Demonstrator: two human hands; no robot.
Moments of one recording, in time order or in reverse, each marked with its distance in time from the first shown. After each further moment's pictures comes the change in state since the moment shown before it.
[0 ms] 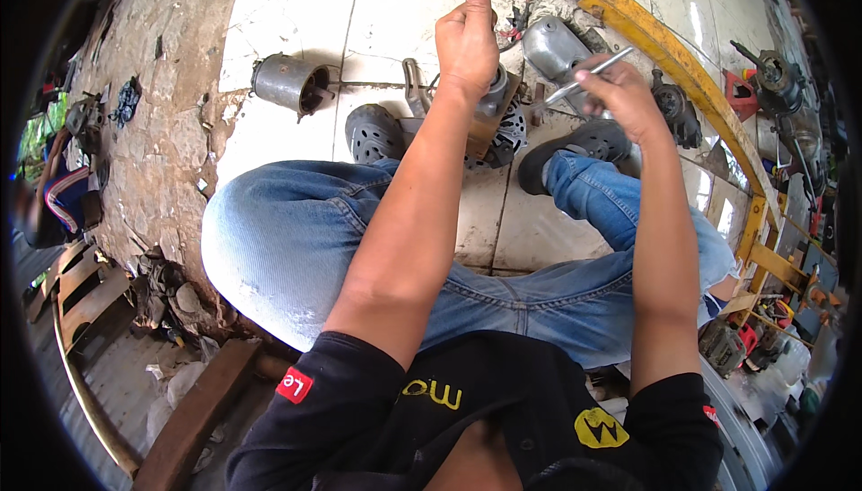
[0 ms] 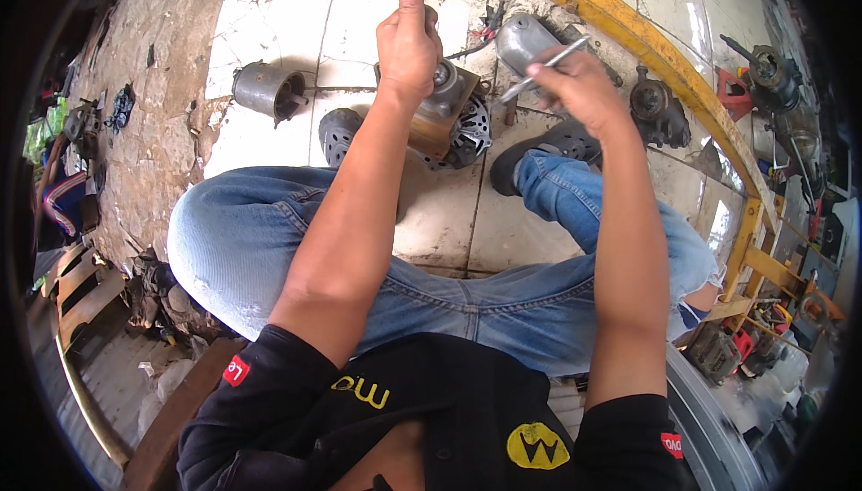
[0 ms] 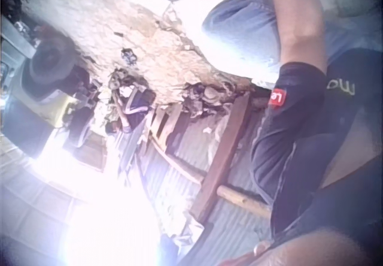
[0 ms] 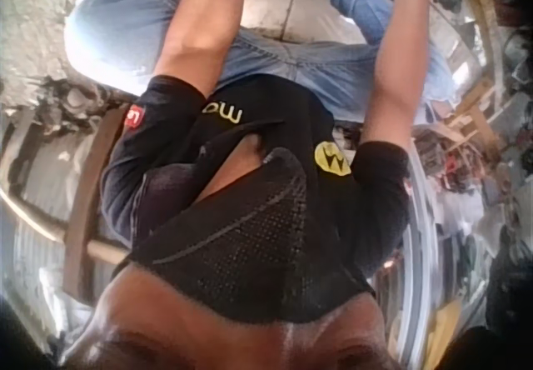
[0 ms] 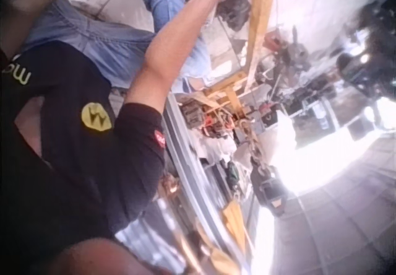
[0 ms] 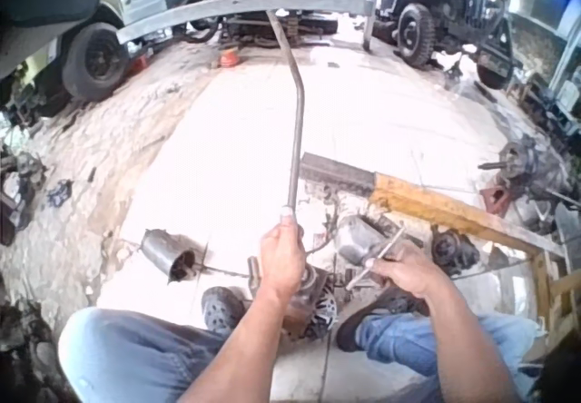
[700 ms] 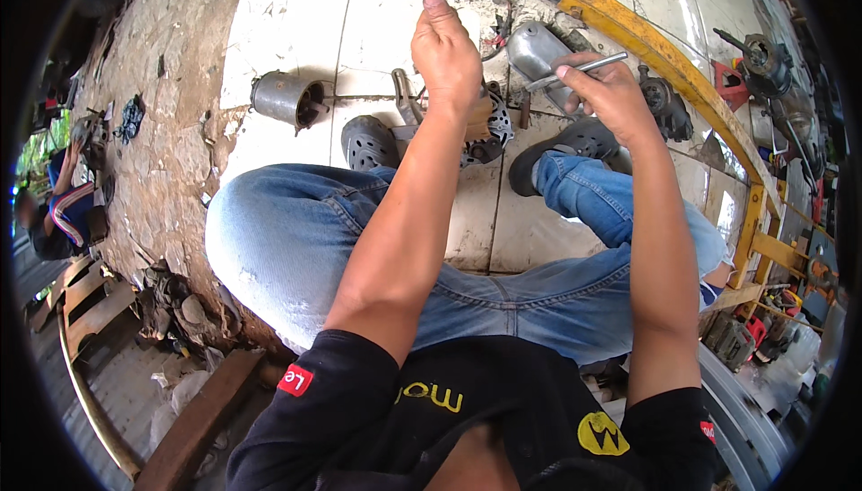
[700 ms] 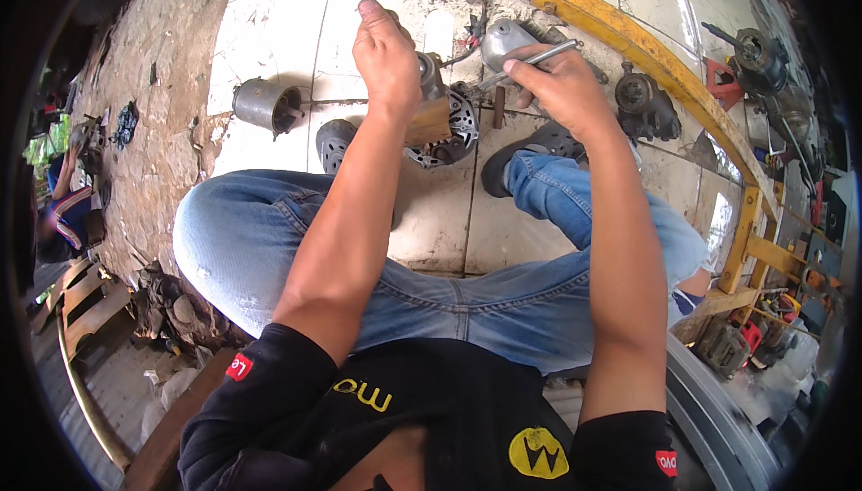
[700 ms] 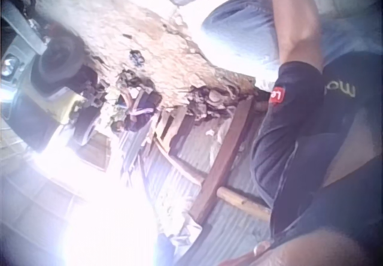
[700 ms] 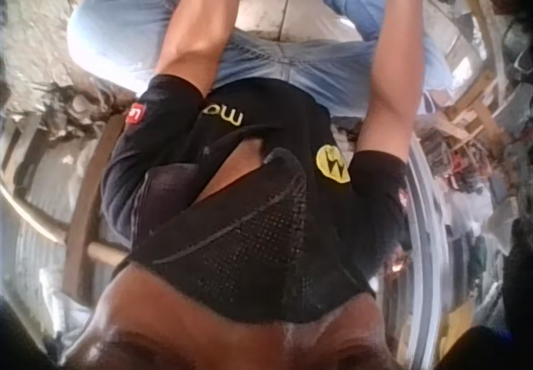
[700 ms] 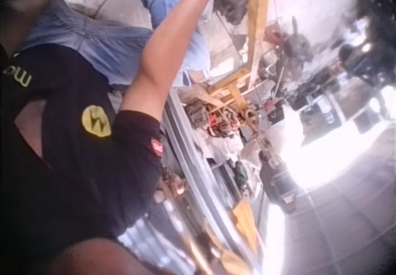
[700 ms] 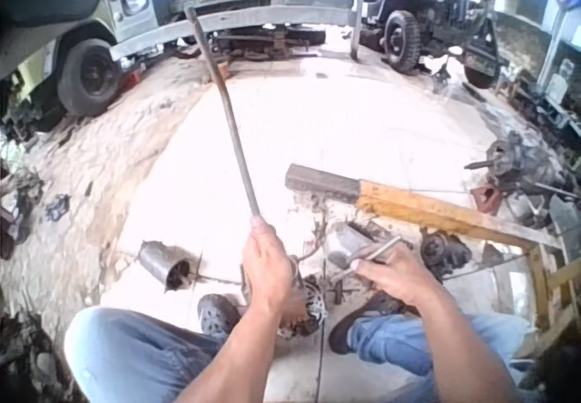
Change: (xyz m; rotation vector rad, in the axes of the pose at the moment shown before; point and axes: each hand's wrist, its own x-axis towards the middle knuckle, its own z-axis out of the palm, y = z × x) left_hand -0.021 0.022 0.018 0.036 0.182 0.125; right_hand -0.032 -0.018 -0.002 0.046 0.087 -0.120
